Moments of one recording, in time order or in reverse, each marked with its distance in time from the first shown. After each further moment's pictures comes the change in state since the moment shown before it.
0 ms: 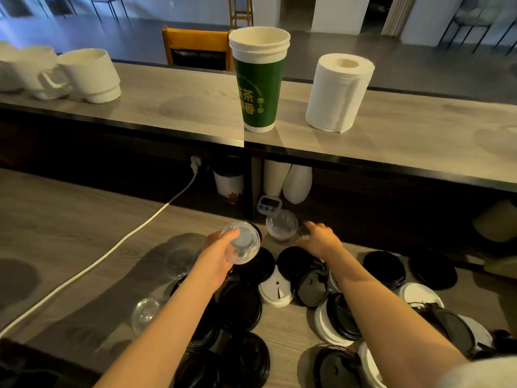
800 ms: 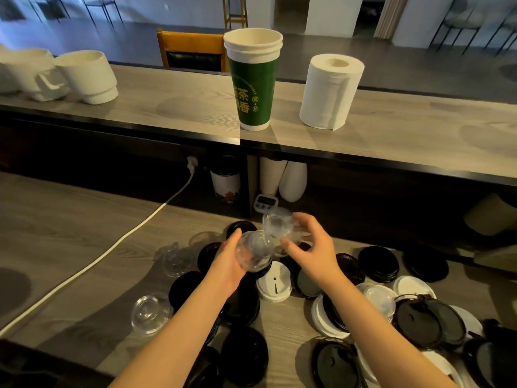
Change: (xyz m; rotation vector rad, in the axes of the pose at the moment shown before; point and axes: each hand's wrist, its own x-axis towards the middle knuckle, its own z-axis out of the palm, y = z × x) left_hand -0.013 -0.022 0.018 -0.054 -0.045 -0.091; right_hand -0.099 -0.027 0.006 0.716 0.415 -0.469
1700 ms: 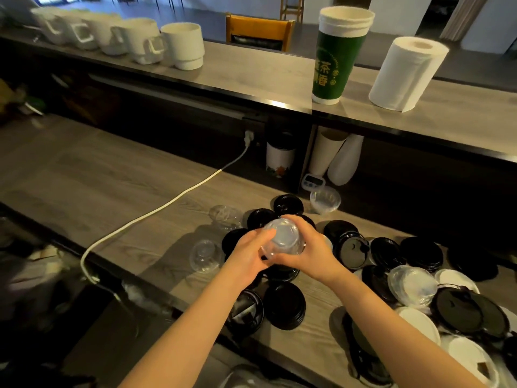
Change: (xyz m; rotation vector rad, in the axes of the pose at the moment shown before) left_hand -0.086 -0.018 -0.073 0.055 -0.059 0.101; right_hand -0.061 -0.042 0.077 -0.011 -0.396 -0.089
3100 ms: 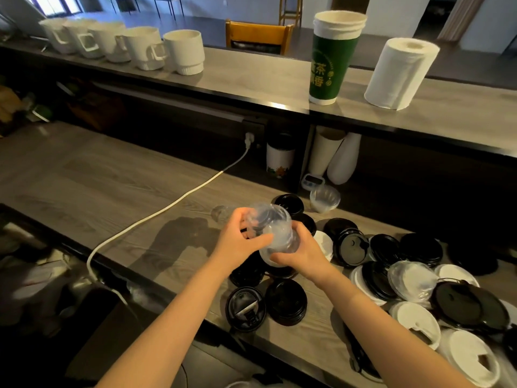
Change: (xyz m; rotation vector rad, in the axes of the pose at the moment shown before) left_hand -0.012 0.018 -0.024 0.638 0.097 0.421; right_hand -0.007 -0.005 0.016 0.219 -0.015 0.288
